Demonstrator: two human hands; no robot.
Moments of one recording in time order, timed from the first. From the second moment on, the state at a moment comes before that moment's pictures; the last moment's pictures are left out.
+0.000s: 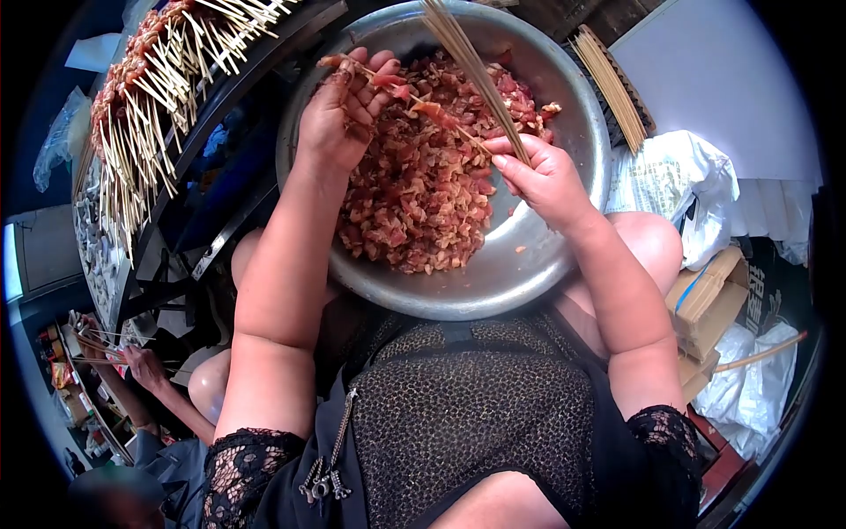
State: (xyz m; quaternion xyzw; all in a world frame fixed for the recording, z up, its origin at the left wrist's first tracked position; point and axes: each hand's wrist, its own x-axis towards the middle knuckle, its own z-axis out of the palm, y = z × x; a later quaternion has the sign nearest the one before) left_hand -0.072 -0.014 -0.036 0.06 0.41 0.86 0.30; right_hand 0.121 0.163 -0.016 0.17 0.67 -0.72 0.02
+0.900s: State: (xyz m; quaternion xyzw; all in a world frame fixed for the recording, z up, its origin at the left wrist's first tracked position) left_hand -0.064 -0.003 -0.033 0.05 0.45 0.85 0.26; right_hand 0.117 0.157 -0.028 0.17 0.69 -0.71 0.00
